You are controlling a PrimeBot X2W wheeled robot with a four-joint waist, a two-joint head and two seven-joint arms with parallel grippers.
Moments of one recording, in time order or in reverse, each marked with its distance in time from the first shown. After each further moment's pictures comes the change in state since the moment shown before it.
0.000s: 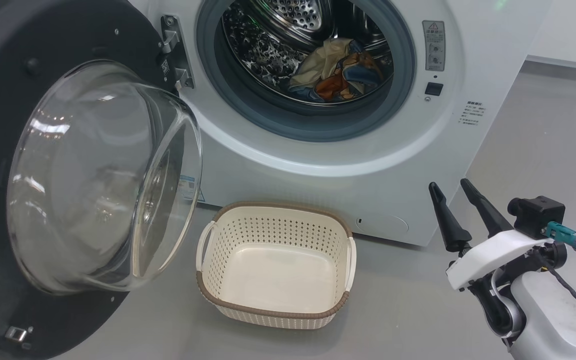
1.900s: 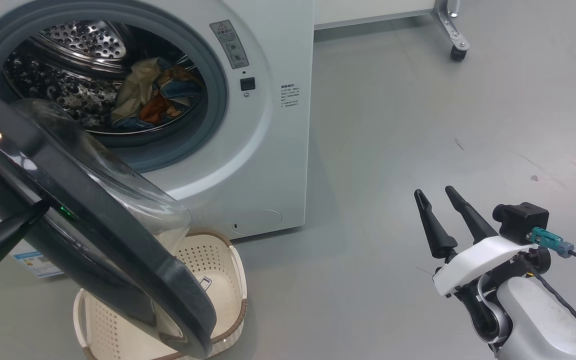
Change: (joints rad) left arm 0.120 -0.179 -0.116 -0.621 -0.096 0.152 0.119; right arm 0.011 0.037 0.020 0.006 0.000 0.000 0.000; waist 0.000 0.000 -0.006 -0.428
